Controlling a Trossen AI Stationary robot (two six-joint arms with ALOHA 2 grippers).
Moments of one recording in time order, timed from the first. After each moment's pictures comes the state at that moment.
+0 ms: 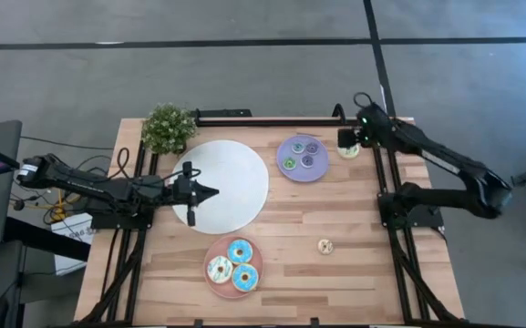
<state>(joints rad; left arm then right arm) -0.14 0.74 0.29 0.32 -0.31 0.00 -0.80 1.00 0.75 -0.68 0.19 0.54</state>
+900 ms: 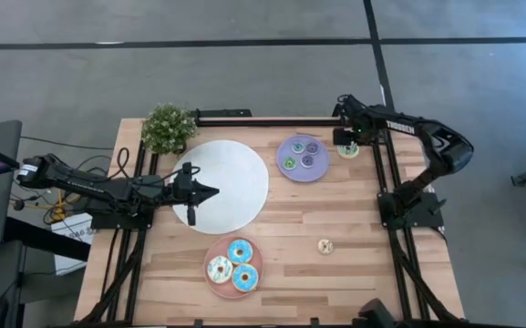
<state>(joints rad) -0.14 0.74 0.29 0.32 -0.33 -0.15 -1.00 1.56 0.90 -0.76 0.16 0.57</state>
